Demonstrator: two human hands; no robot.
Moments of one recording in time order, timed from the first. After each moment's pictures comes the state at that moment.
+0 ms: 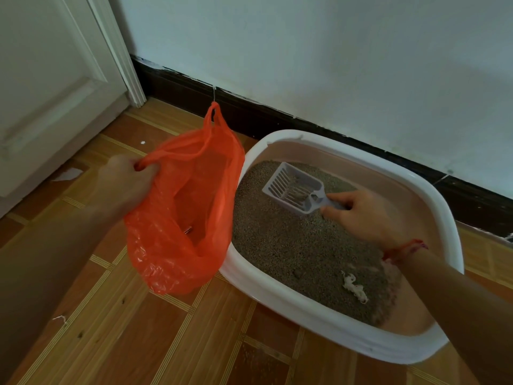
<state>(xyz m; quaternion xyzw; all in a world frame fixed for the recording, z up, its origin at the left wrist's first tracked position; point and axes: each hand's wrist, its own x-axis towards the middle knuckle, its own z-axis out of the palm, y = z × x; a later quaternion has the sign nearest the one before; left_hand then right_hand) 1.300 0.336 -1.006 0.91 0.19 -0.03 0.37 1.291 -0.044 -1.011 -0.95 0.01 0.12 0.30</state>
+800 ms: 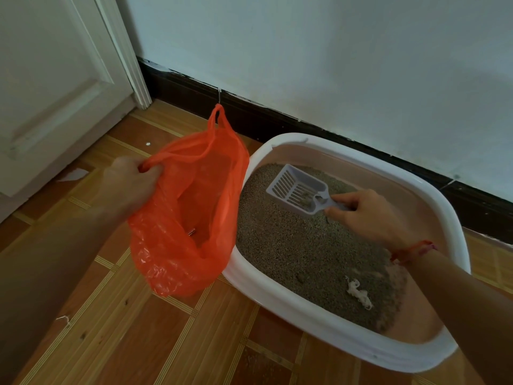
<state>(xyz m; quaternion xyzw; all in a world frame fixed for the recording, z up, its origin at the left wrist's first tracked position) 1.301 0.339 -1.009 0.90 0.20 -0.04 0.38 1.297 -0.043 -1.004 -0.95 -0.02 0.14 0.29</state>
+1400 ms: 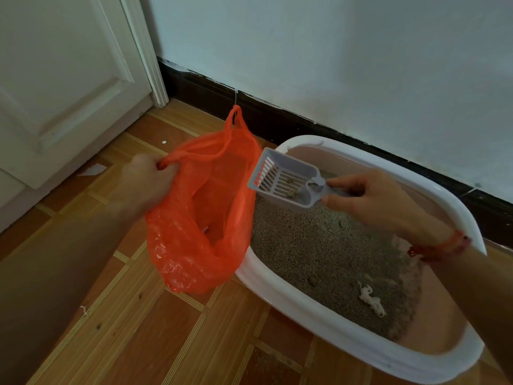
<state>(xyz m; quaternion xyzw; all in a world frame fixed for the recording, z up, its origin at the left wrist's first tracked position) 1.303 0.342 -1.012 0.91 0.19 -0.02 0.37 1.300 -0.004 -0.956 -0.91 -0.13 0.15 0.36</state>
